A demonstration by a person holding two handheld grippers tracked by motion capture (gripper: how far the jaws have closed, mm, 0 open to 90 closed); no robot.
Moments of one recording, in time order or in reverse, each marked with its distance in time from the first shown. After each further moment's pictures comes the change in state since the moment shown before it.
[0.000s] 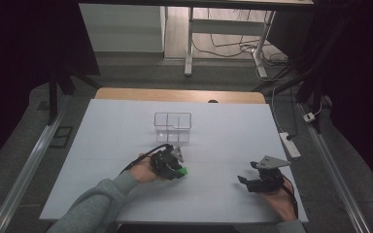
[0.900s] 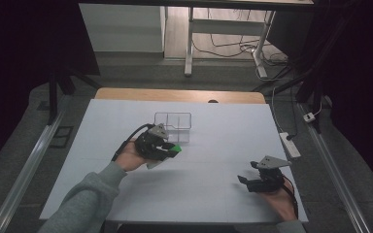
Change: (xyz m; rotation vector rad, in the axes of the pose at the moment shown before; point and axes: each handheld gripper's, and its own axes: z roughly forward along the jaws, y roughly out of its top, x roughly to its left) left arm 0.021 -0.005 -0.069 -0.244 0.074 -0.125; right arm 0.000 0.001 -0.001 -0.012 0.004 0.004
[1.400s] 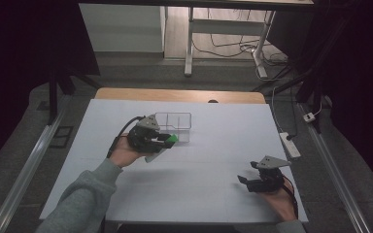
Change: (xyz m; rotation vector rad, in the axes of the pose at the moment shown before) left arm 0.008 0.002 -0.023 -0.115 0.030 -0.043; right arm 0.000 0.000 0.001 0.000 0.002 0.003
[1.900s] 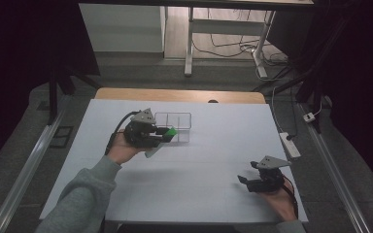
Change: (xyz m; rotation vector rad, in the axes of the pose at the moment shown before) left arm 0.005 0.007 -0.014 -0.067 0.020 -0.018; right arm 0.000 0.000 0.000 -0.002 -0.003 -0.001
